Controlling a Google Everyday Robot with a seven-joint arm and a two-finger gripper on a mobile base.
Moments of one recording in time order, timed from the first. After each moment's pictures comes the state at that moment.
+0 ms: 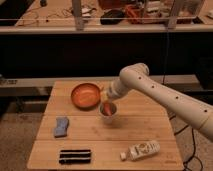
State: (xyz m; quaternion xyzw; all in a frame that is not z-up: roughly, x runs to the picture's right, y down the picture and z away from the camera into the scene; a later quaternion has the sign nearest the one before) arm 0.001 0.066 0.767 0.03 -0.34 -0.72 0.60
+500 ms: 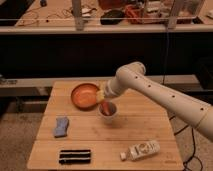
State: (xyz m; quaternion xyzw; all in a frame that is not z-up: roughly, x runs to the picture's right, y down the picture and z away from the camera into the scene) arm -0.009 0.061 0.765 0.05 -0.33 -0.73 0.60
